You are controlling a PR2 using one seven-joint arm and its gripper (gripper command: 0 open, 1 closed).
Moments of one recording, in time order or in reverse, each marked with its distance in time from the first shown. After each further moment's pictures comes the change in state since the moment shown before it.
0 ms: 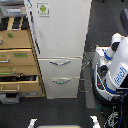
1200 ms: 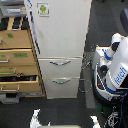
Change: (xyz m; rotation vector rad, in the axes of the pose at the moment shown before) arm 0.062 0.019 0.024 -0.003 -0.067 0.096
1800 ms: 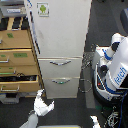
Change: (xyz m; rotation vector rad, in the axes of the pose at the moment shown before) arm 0.109 0.059 0.011 0.068 0.010 0.014
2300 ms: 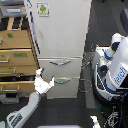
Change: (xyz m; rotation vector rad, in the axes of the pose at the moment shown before) arm 0.097 0.080 0.044 0.038 -0.015 0.146
